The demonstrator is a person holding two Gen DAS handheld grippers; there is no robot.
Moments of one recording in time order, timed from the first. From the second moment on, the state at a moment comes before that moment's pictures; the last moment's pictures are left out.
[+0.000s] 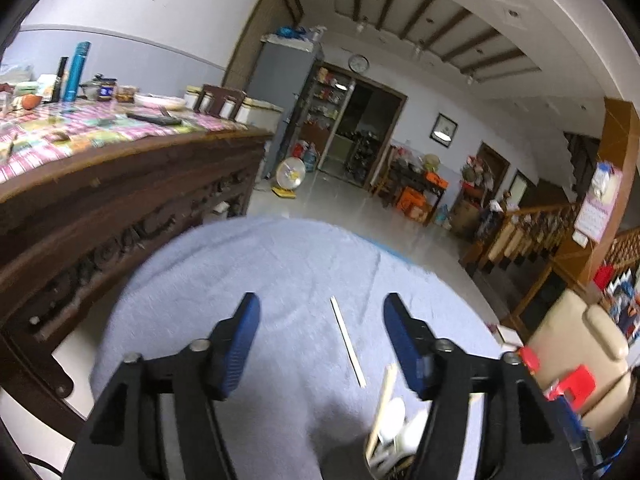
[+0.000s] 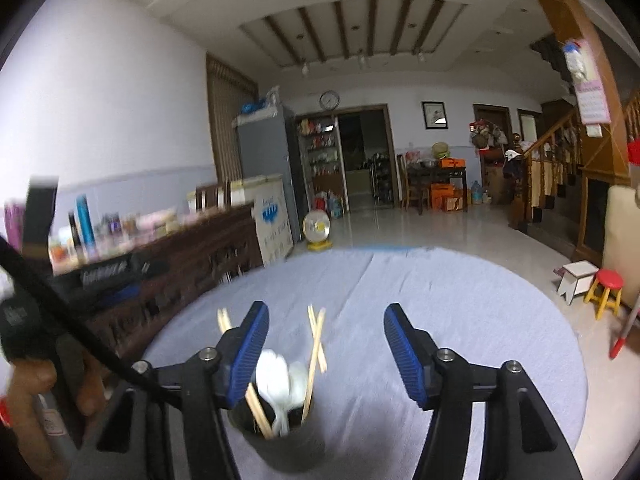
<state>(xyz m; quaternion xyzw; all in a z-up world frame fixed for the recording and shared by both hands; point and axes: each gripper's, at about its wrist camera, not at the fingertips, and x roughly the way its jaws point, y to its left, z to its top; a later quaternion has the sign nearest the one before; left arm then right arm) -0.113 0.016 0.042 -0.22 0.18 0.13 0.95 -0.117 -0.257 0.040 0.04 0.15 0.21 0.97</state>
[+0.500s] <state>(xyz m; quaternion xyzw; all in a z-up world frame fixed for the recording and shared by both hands) -0.050 0.064 -0.003 -0.19 0.36 0.19 0.89 -0.047 -0.362 0.041 0.08 0.26 0.12 0.95</state>
